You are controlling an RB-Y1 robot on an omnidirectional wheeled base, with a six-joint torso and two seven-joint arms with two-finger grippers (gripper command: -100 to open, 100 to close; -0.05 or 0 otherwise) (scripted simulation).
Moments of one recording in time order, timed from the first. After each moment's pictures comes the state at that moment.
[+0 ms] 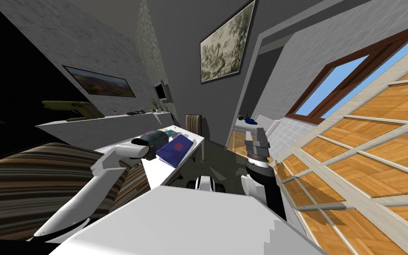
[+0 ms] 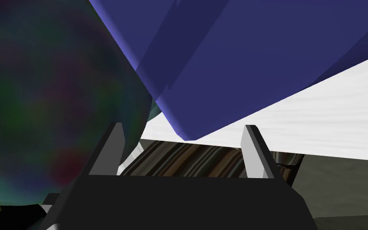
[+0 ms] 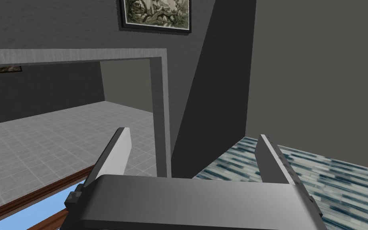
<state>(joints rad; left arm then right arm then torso) 0.14 0.71 0.40 -2.04 0.44 1.53 0.50 0.47 0.02 -0.01 -2.34 0.10 -0.55 0.09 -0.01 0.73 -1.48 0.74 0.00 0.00</state>
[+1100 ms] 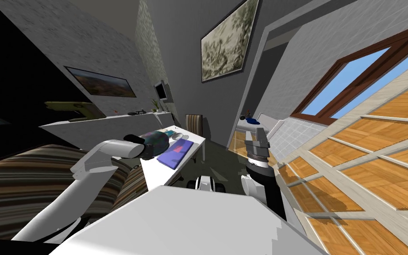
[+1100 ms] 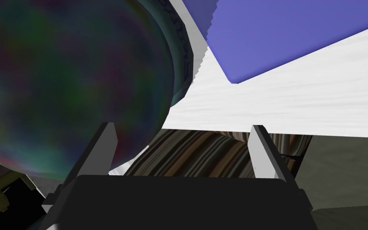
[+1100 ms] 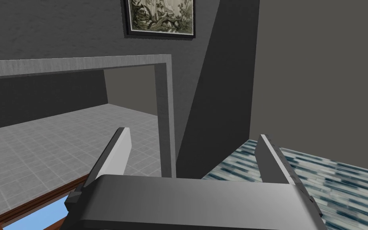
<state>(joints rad) 0.15 0.76 0.46 -2.23 0.51 1.71 0.57 0.47 0.02 0.00 -2.34 0.10 -0.55 0.09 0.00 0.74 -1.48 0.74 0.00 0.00</state>
